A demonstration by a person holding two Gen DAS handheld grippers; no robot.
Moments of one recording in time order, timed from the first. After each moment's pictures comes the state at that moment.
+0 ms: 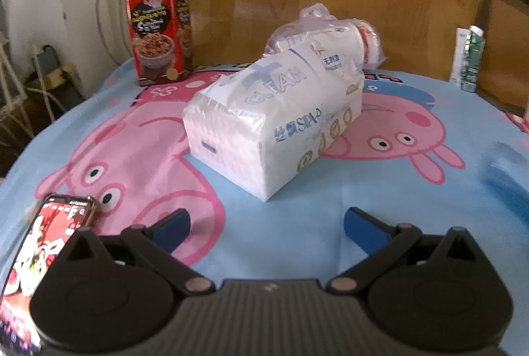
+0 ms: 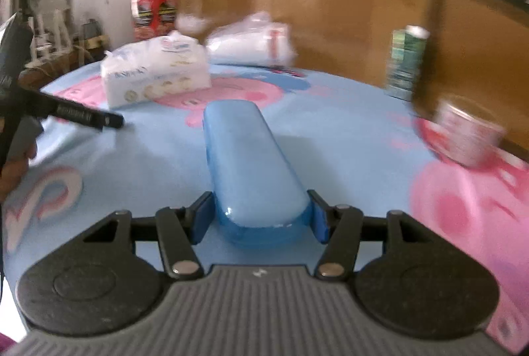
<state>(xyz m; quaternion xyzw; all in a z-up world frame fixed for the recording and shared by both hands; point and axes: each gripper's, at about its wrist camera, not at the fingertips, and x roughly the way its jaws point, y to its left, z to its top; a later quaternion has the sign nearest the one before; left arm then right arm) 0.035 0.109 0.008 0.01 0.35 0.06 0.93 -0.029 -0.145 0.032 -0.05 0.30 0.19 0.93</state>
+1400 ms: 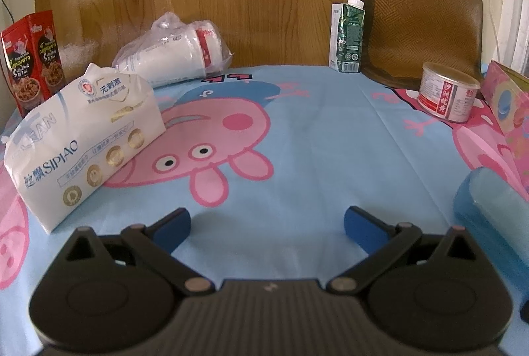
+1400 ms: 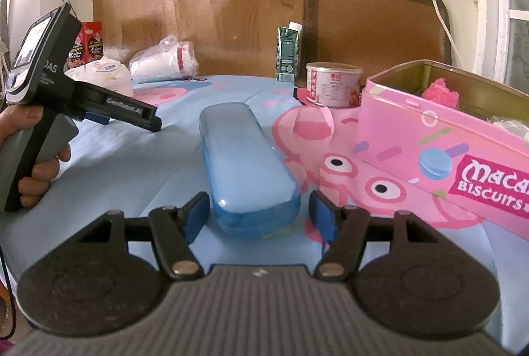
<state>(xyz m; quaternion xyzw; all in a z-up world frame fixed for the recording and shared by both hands) 0.046 -0.022 0.006 0.04 0.35 -0.08 0.93 -0.099 -0.210 0.019 0.00 0.25 0.05 0.97</state>
